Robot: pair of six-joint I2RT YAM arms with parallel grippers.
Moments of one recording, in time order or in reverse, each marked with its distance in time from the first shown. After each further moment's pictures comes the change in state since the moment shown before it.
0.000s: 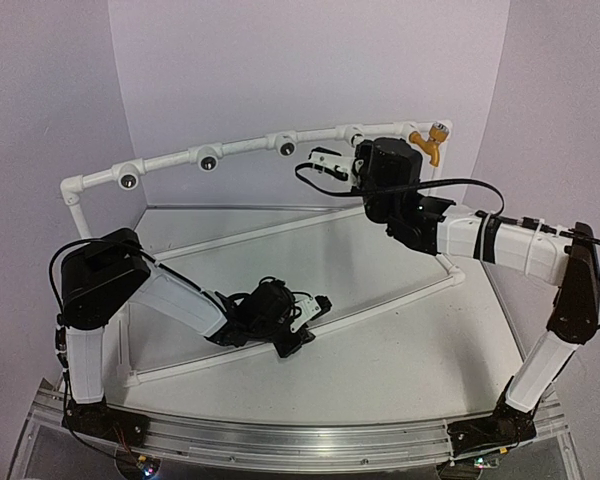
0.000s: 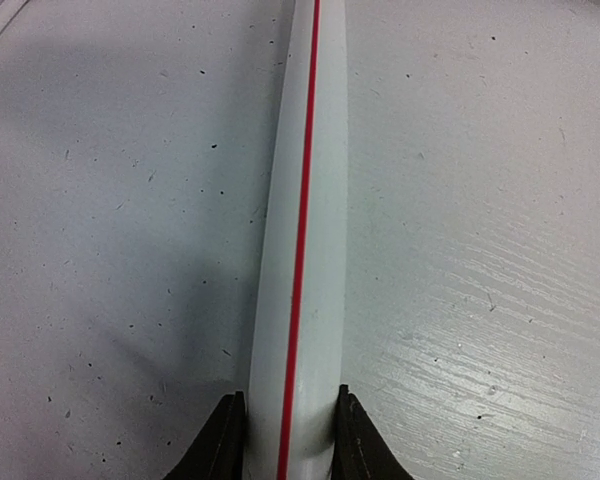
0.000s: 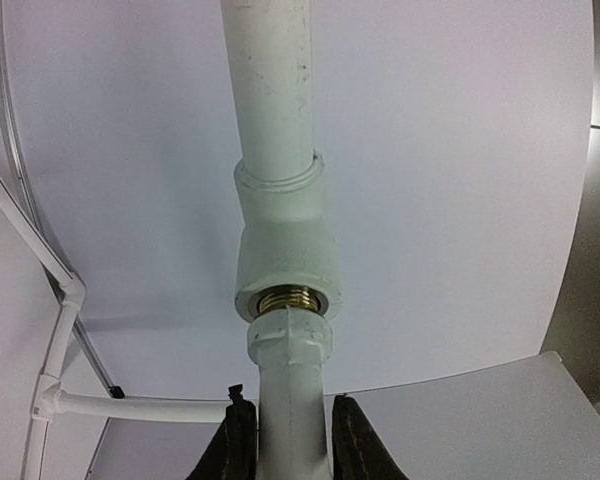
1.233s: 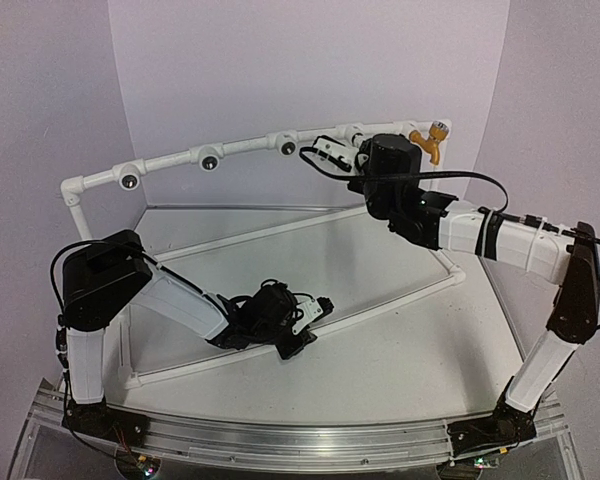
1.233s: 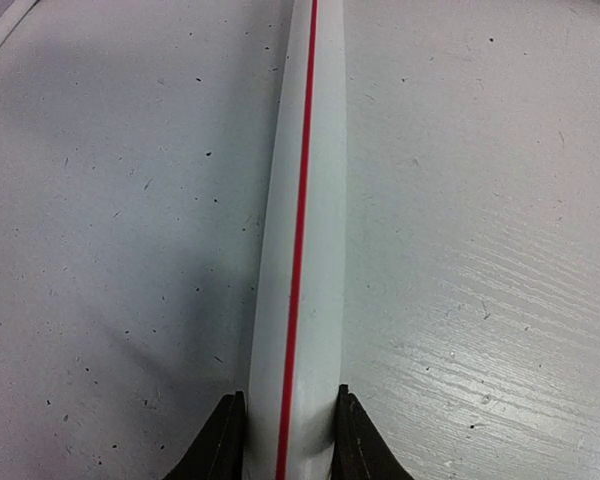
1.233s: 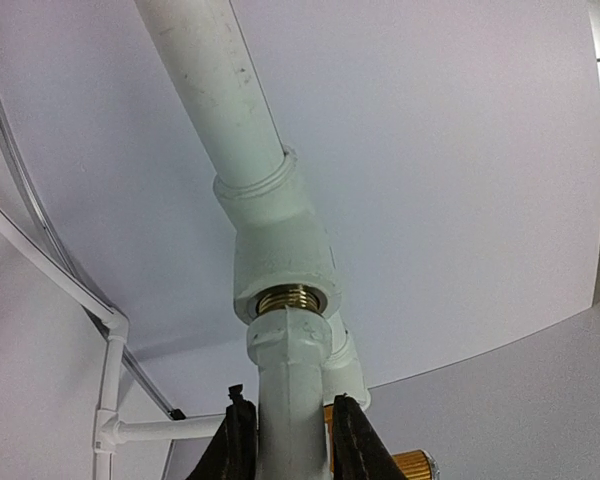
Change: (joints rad) left arm -0.020 0.005 -0.001 0.017 -0.030 0.001; right arm -0.012 0.001 0.032 -0.075 -0.013 0.261
